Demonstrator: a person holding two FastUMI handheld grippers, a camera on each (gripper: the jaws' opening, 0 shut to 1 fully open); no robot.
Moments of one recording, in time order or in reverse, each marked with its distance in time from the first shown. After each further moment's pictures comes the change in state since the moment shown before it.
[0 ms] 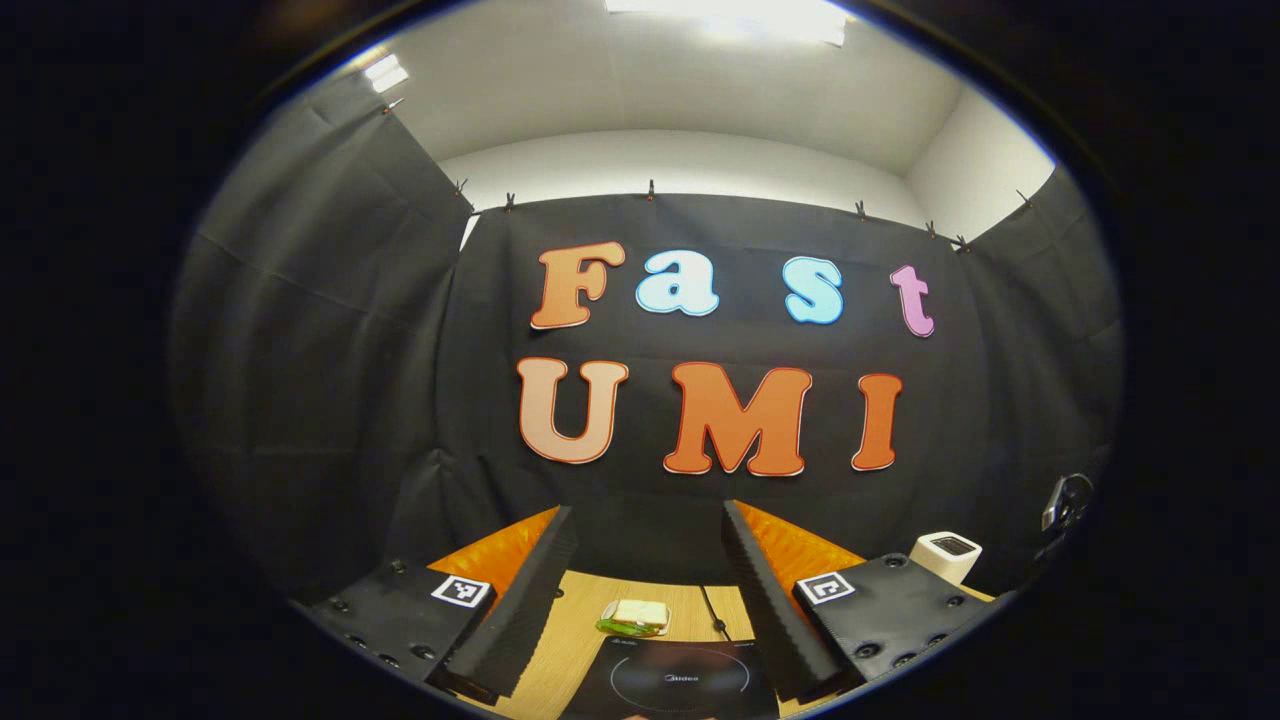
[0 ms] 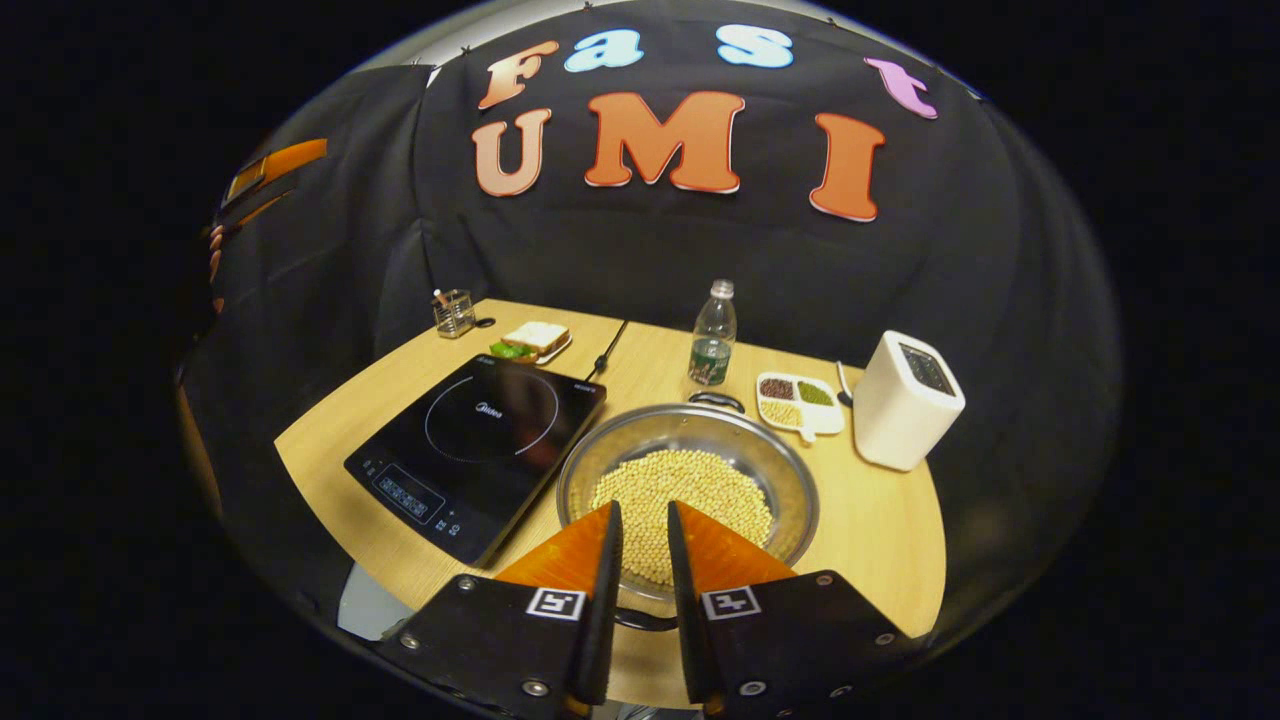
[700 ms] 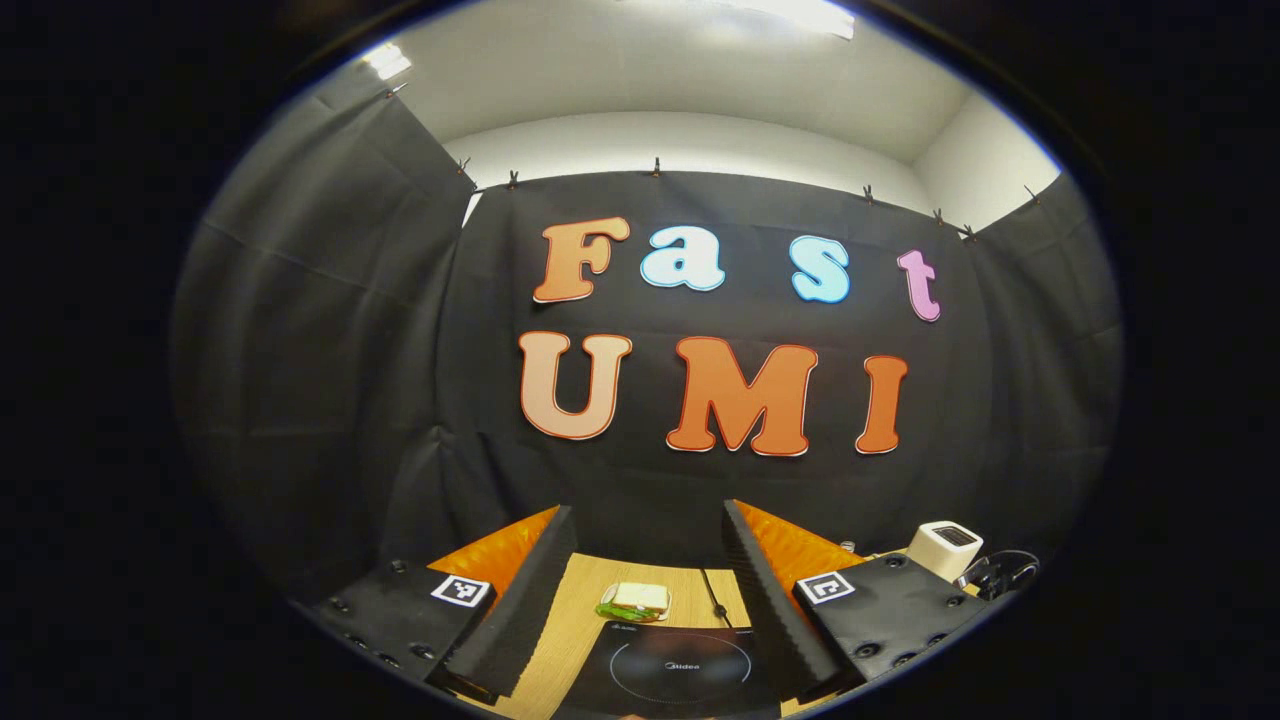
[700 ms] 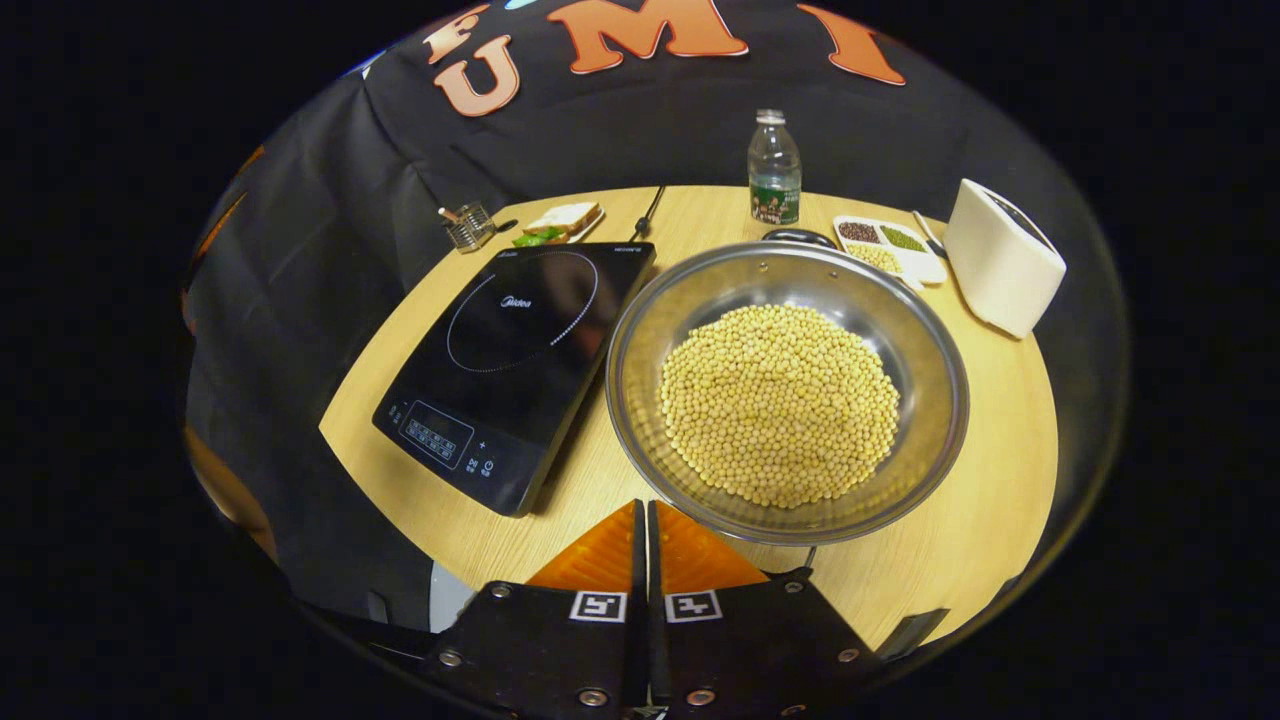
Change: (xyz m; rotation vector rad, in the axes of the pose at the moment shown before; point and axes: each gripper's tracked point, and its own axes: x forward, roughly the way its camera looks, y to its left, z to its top) left arm 0.006 0.005 -0.018 -0.012 0.053 0.007; right arm 0.040 0.047 -0.088 0.147 0.362 0.173
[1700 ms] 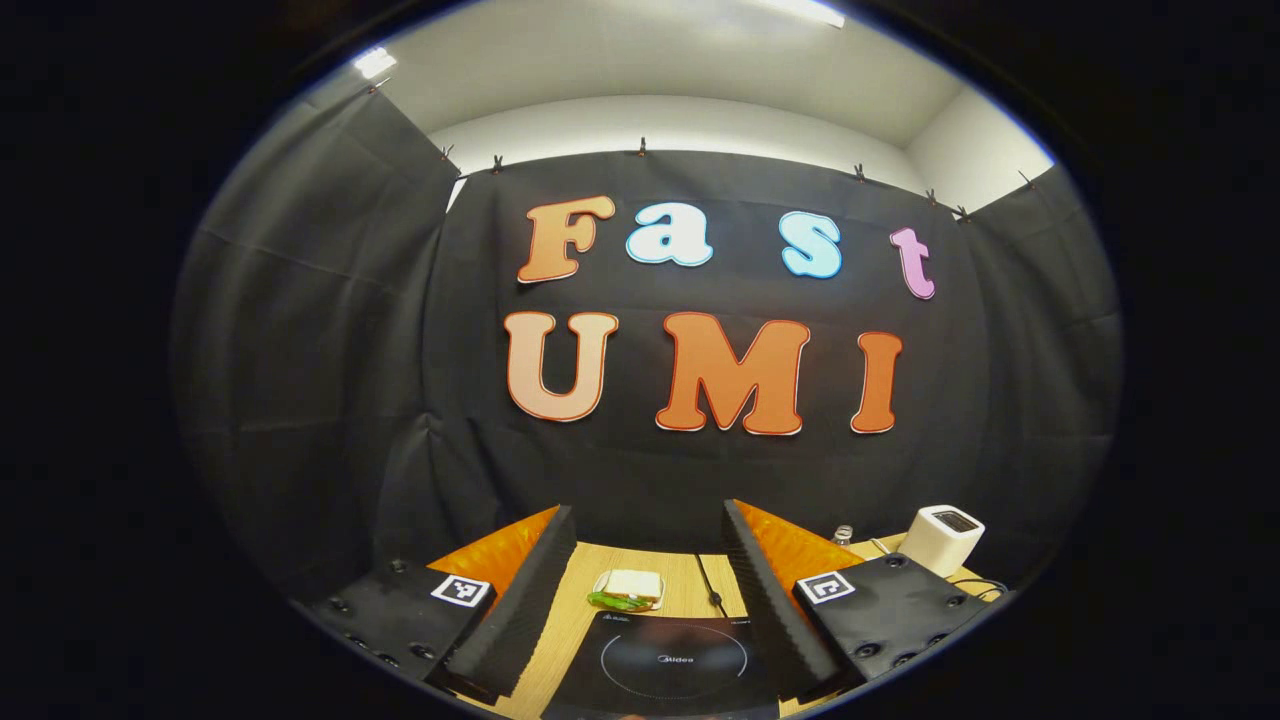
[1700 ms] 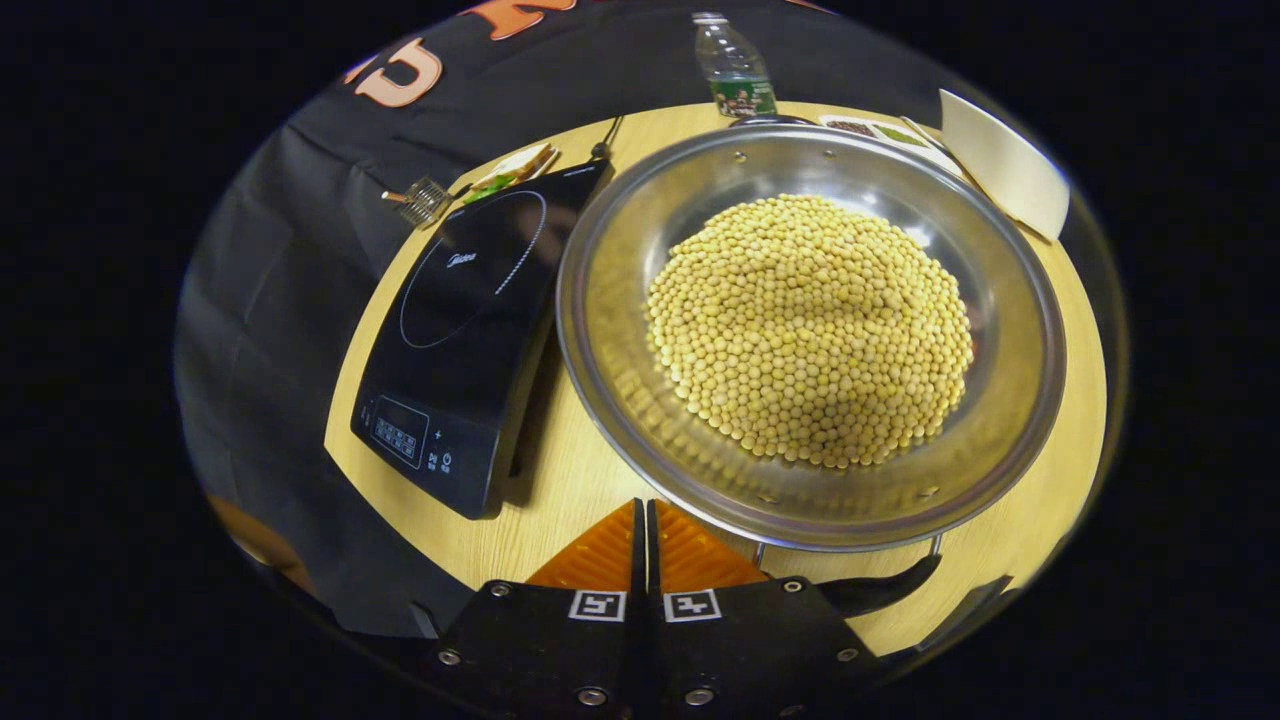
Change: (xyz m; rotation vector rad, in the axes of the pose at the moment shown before) left arm 0.013 -0.018 -0.020 0.022 0.059 -0.017; right arm 0.044 -0.014 -0.029 0.188 0.174 0.037
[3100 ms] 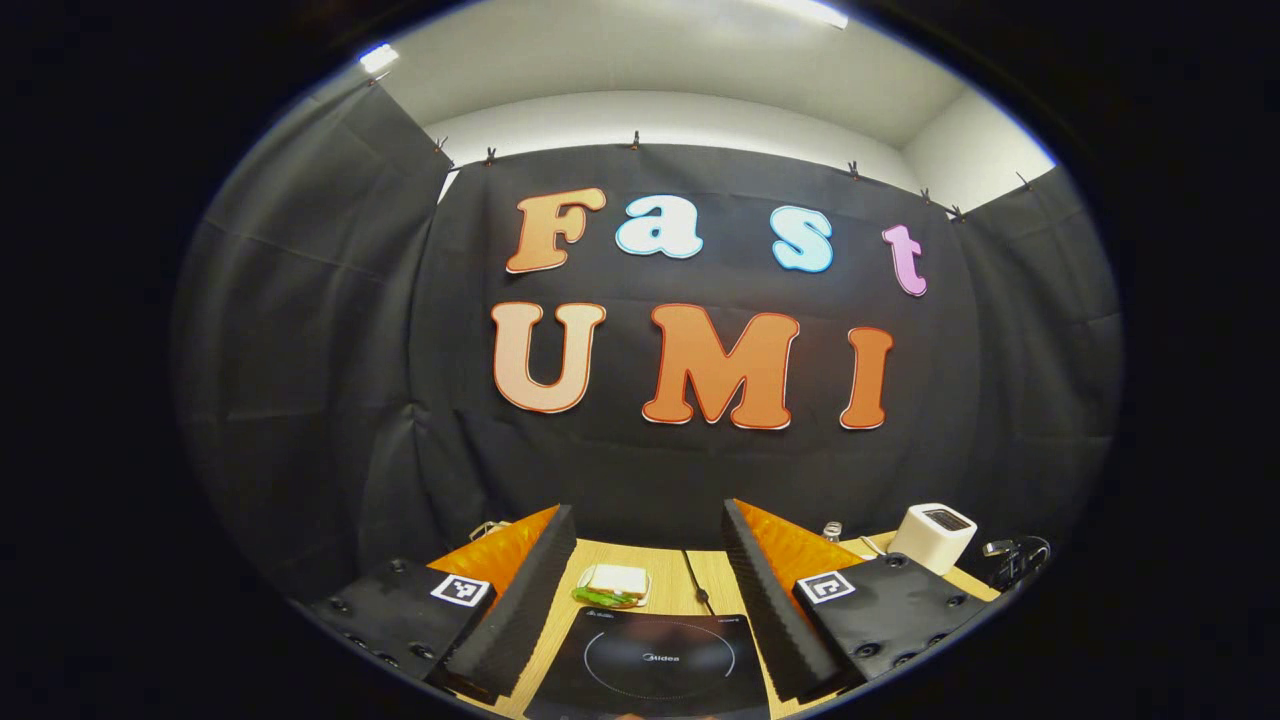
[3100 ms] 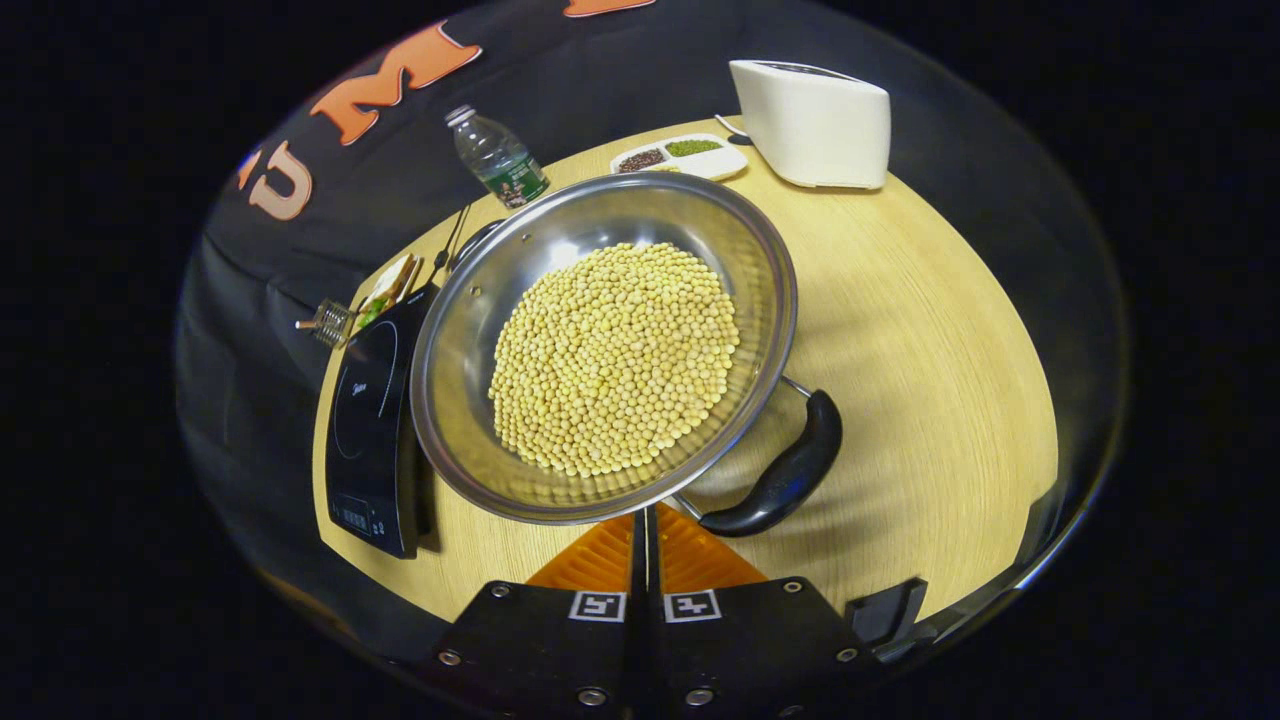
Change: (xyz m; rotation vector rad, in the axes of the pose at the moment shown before) left arm 0.004 -0.012 -0.014 -0.013 0.017 -0.029; right arm -0.052 -0.127 0.022 0.276 -0.132 -0.125
